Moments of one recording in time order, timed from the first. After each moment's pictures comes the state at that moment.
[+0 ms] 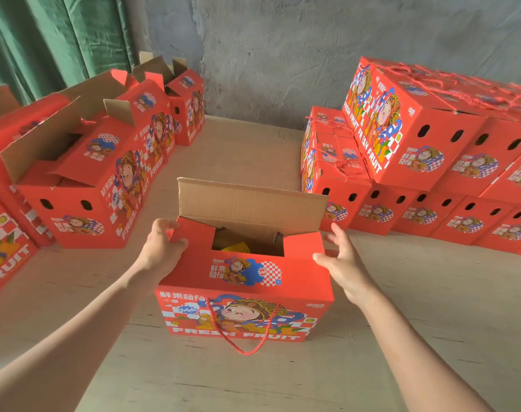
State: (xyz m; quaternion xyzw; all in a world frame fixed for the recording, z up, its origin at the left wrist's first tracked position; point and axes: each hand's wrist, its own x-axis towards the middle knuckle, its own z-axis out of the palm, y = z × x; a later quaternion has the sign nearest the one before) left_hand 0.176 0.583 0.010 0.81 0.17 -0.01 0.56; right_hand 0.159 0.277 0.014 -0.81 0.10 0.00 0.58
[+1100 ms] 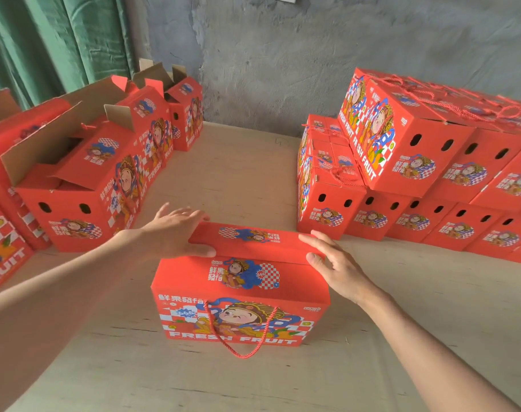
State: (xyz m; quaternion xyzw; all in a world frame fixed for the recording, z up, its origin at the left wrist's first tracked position) left_hand 0.221 0.595 0.040 0.97 -0.20 -0.09 0.08; right_hand 0.161 0.256 0.012 -0.92 -0.12 0.01 0.37
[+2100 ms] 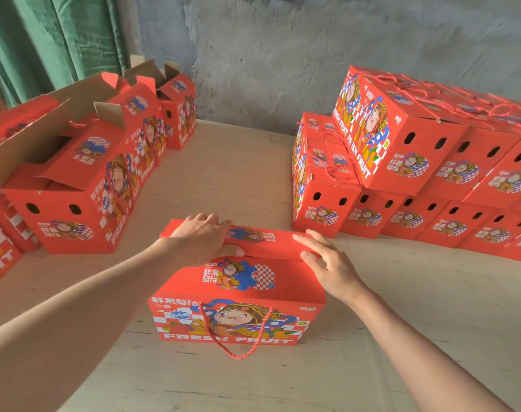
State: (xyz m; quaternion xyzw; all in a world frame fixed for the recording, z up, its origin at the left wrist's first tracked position) left_hand 0.218 0.536 0.034 0.97 -0.24 -0.05 -0.03; right_hand 0.161 0.261 0.005 -0.93 -0.12 -0.06 0.33
